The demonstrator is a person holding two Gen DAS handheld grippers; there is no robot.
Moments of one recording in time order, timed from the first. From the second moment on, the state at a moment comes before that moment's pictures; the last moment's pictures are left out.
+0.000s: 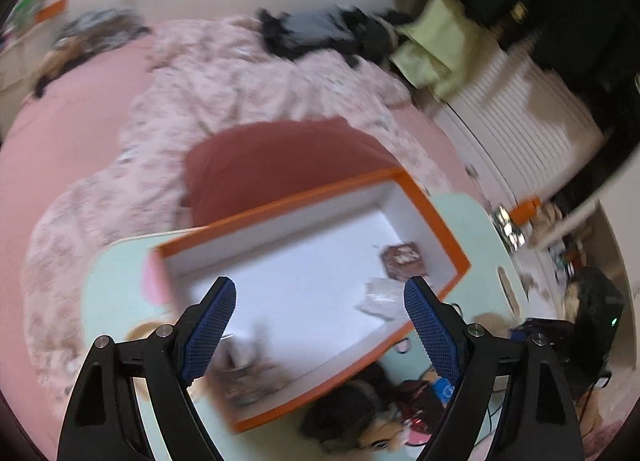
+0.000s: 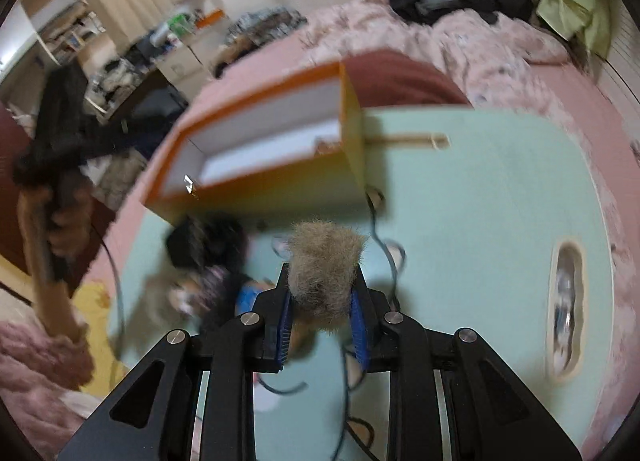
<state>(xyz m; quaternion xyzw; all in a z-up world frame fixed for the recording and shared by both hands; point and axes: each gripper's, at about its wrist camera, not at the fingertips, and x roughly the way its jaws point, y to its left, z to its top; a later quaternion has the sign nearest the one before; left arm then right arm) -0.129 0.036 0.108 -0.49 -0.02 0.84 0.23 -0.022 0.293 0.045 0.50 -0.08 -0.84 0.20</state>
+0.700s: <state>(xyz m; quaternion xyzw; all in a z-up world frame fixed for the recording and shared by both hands) -0.152 0.098 0.032 -0.60 -0.06 0.75 0.25 -0.017 0.314 0.037 0.47 -0.13 -0.84 0.22</state>
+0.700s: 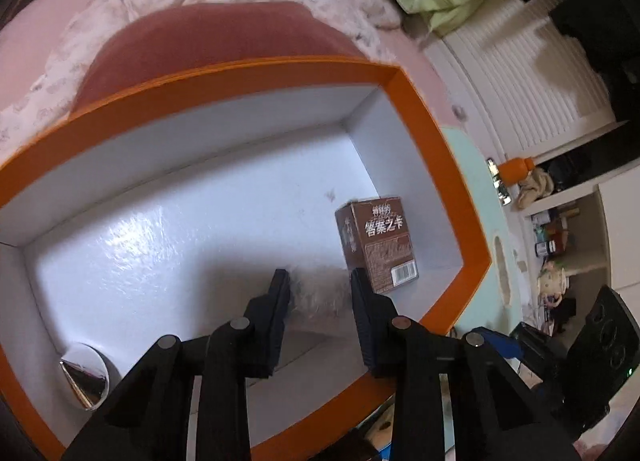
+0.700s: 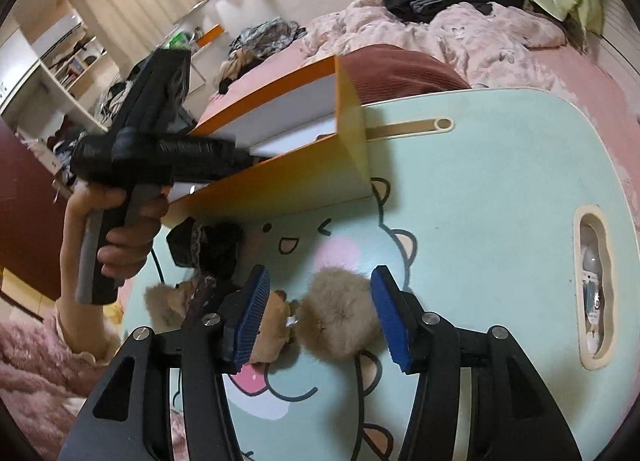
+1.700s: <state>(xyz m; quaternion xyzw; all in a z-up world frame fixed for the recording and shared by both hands) -0.023 -0.044 0.063 -0.47 -0.12 0.85 0.21 -0.146 0.198 0.076 0.59 0.14 -0.76 0.23</state>
